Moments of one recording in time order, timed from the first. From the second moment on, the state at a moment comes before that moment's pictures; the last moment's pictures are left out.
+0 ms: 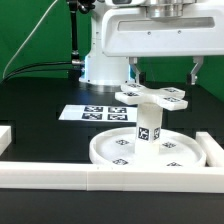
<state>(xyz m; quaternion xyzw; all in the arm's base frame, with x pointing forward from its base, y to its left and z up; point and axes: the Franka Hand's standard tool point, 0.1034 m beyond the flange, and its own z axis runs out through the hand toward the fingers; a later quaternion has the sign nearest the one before) 0.565 0.059 0.127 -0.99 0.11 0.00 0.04</state>
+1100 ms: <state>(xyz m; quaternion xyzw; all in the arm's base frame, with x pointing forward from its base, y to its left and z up) 0.568 0.061 0.130 -0.95 -0.31 0.00 0.01</state>
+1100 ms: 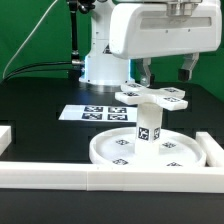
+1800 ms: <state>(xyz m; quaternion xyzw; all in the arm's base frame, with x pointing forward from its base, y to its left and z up) 0.568 0.050 0.128 -0.84 -0.55 0.00 -0.01</state>
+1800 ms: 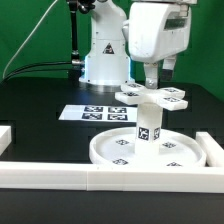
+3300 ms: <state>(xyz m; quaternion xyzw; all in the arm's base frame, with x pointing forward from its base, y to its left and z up) 0.562 0.035 0.100 -0.82 -0.57 0.02 -0.01</state>
